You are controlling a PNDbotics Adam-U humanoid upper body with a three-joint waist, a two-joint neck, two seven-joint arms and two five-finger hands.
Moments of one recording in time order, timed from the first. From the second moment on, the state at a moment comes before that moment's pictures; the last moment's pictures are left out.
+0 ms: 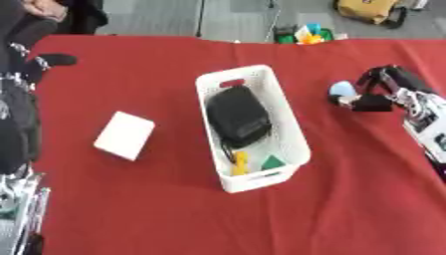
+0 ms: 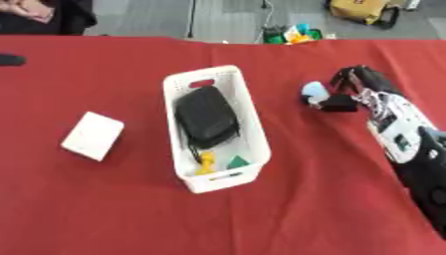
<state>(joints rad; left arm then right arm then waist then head) -0.37 0.16 0.00 -1.99 -0.11 -0.26 0.09 -0.84 -0.56 0.22 -1.00 0.65 0.21 0.08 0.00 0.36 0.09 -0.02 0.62</state>
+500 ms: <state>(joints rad) -0.38 0.16 0.00 -1.99 -0.11 -0.26 0.09 -0.84 -0.56 0.21 -0.99 0.62 0.21 0.08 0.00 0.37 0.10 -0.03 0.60</state>
